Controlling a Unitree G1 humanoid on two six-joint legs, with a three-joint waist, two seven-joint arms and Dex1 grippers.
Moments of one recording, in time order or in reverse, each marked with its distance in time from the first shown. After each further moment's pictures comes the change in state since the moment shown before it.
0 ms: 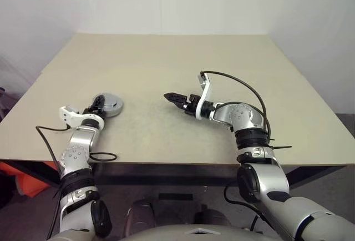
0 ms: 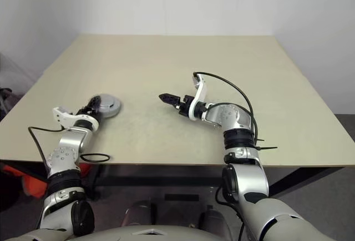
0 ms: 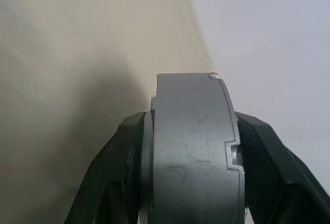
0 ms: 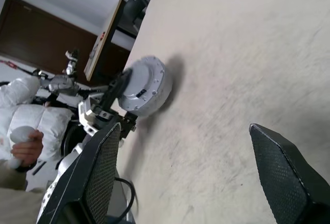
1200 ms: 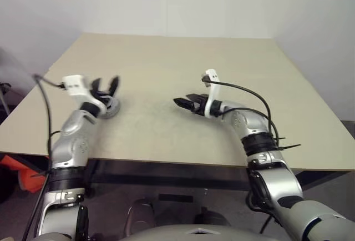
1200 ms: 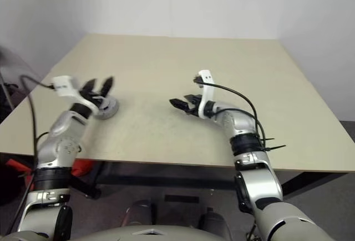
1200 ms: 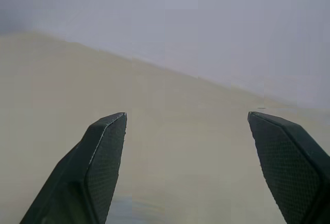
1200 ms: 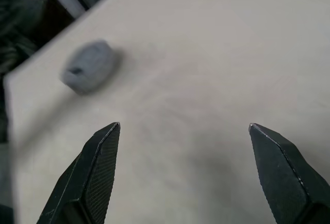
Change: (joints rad) left arm 0.084 0.207 -0.504 -0.317 0.590 -0.179 -0.399; right arm 0.099 -0.189 0.247 -0.043 -0.300 -0.464 0.218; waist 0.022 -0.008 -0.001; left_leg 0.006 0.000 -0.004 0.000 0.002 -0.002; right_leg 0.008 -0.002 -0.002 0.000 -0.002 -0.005
